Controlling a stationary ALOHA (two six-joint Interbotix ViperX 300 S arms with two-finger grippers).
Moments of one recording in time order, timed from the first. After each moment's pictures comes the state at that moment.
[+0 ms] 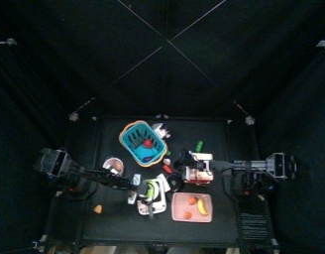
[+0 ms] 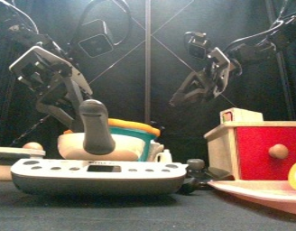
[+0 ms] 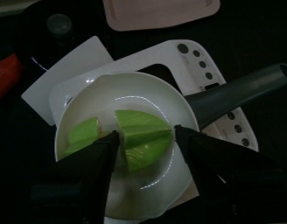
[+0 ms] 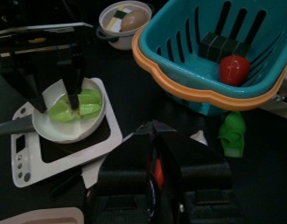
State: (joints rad) left arm -0.16 -0.04 0.84 -0.30 -0.02 0.38; right arm -0.19 -0.26 0.86 -0.32 -0.19 0.38
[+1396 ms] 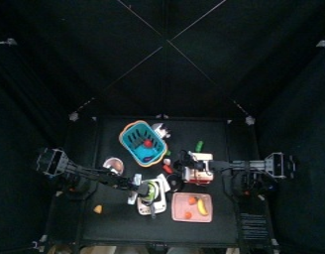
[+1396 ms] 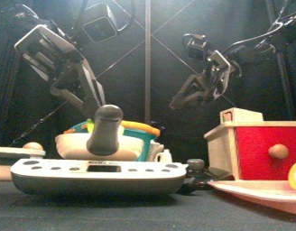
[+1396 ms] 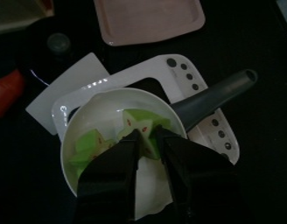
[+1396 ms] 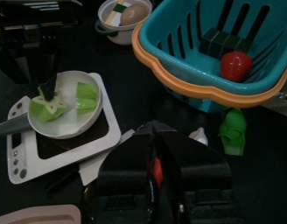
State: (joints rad) left arm -0.16 -0.10 0.79 -0.29 0.09 0.38; right arm -0.19 -0.24 0.86 -0.33 -0.19 0.37
